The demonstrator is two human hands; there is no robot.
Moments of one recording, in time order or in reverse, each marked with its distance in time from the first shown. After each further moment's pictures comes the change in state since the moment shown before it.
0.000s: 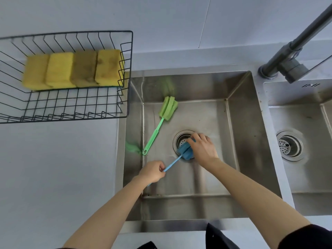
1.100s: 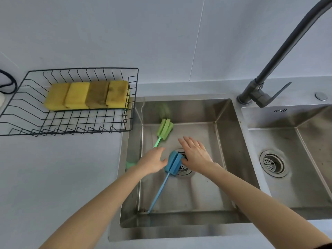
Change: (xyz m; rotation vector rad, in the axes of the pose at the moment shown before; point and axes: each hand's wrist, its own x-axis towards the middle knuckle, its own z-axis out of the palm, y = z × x) left_hand -0.036 0.061 -0.065 0.141 0.232 0.271; right_hand -0.025 -0.019 -0.070 0.125 0.022 -0.005
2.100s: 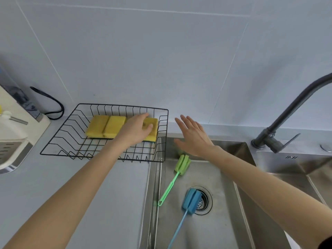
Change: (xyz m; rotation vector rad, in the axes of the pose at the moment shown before) left_hand -0.059 -0.027 -0.212 0.027 0.599 0.111; right_hand 0.044 -0.110 -0.141 -0.087 0.343 -0.183
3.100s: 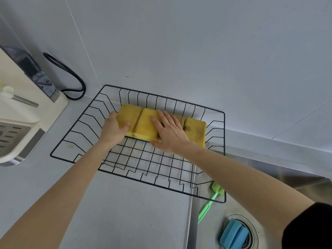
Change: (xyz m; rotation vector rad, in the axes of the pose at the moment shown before) left_hand 0.059 -0.222 0.011 -0.253 0.168 -0.589; right_hand 0.186 -0.121 0.126 -0.071 -0.145 -0.297
